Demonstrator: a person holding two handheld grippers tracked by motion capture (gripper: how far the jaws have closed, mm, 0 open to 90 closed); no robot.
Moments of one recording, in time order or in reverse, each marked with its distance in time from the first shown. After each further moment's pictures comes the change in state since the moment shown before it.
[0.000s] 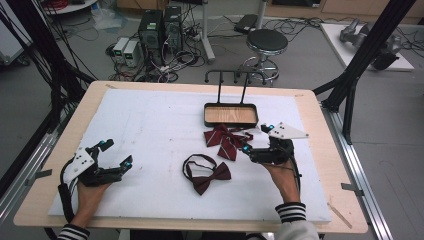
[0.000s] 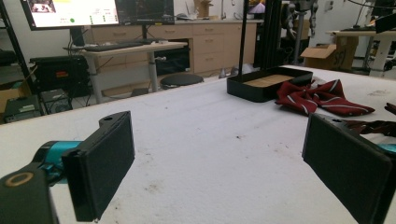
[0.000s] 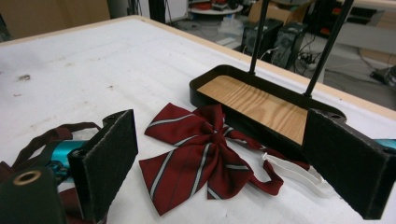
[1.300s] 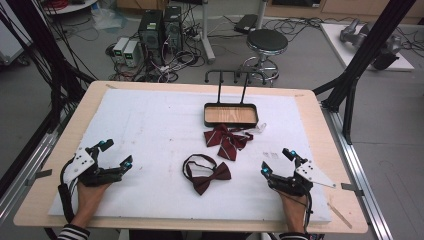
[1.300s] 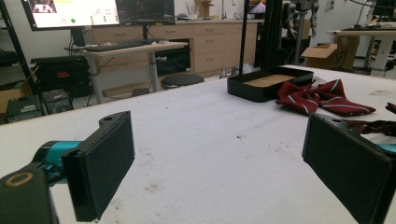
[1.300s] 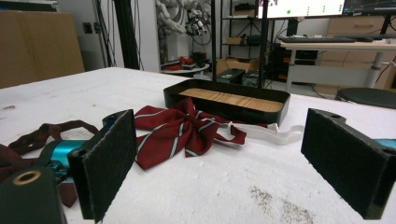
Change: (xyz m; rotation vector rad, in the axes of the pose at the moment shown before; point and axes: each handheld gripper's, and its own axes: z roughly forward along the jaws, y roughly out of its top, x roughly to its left) left arm 0.000 0.000 0.000 0.001 0.003 0.002; right arm 0.005 -0.095 -0.055 -0.291 -0.130 0.099
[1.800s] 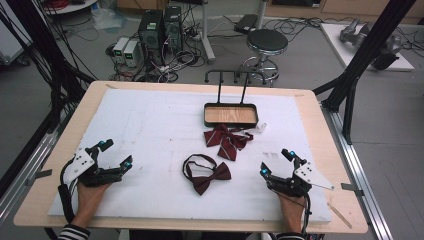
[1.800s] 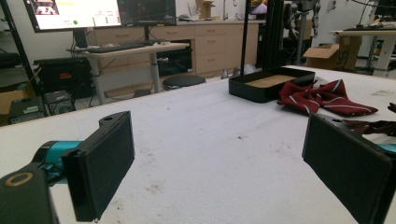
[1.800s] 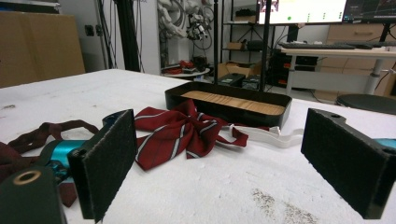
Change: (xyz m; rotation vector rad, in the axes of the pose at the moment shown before) left arm -0.001 0.000 0.000 -0.005 0.007 0.002; right arm 0.001 -0.006 0.001 -0.026 0.002 -0.023
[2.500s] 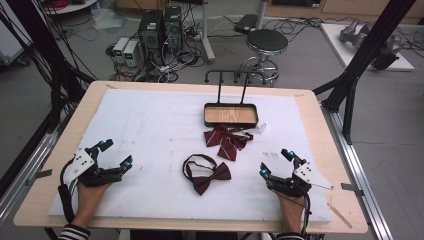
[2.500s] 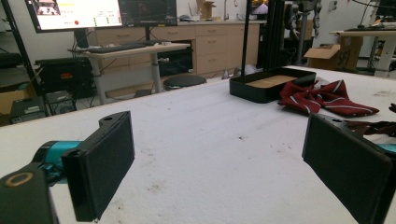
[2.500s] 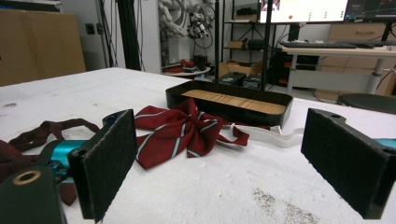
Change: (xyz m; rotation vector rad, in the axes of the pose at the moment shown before) left arm 0.000 0.000 0.000 0.001 0.002 0.001; right arm 0.001 0.000 0.000 0.007 0.004 -0.001
